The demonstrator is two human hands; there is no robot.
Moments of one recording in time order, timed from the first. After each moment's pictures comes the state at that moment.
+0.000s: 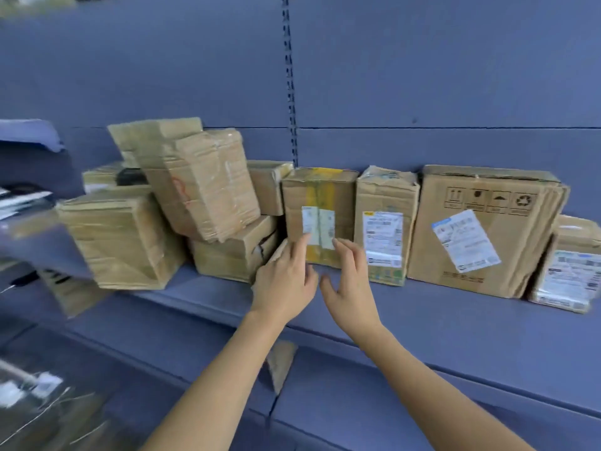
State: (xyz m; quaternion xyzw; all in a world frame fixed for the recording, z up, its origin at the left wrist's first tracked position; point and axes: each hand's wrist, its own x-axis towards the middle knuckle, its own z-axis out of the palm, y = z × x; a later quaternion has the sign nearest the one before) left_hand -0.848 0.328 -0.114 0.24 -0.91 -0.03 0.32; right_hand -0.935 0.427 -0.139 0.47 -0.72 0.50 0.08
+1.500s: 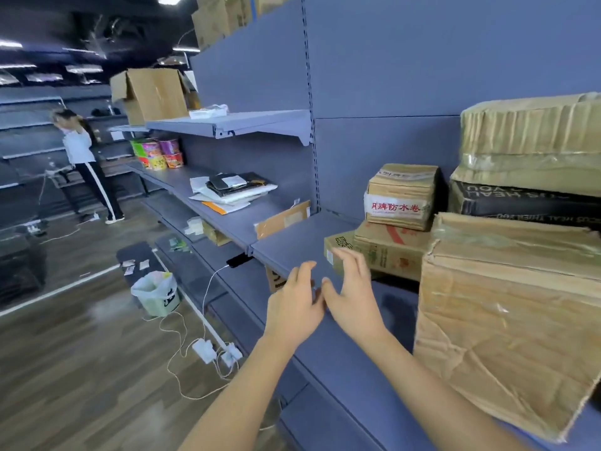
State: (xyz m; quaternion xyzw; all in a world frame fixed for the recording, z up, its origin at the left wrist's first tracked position) left_hand -0.528 -0.194 -0.151 0.47 -0.83 -0.09 0.30; right_hand -0.640 -0.155 -0.151 0.59 -0.60 0.54 -0.08
